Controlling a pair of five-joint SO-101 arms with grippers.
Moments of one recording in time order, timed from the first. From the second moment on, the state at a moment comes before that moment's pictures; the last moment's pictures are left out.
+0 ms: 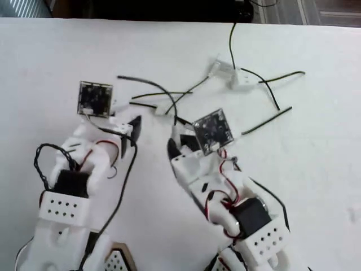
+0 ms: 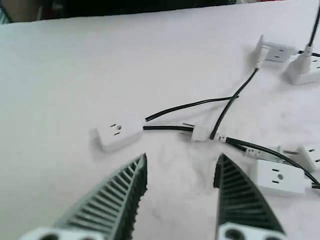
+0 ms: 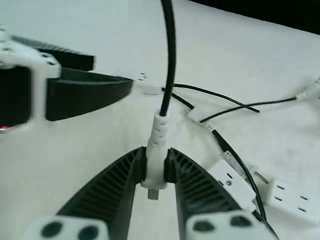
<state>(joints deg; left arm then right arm) 4.9 -56.6 59.7 41.5 0.1 -36.0 -70.5 60.9 46.9 -1.5</state>
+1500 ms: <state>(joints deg) 9.5 -68.2 59.4 51.6 -14.0 -13.5 -72.5 65.8 41.1 -4.4</state>
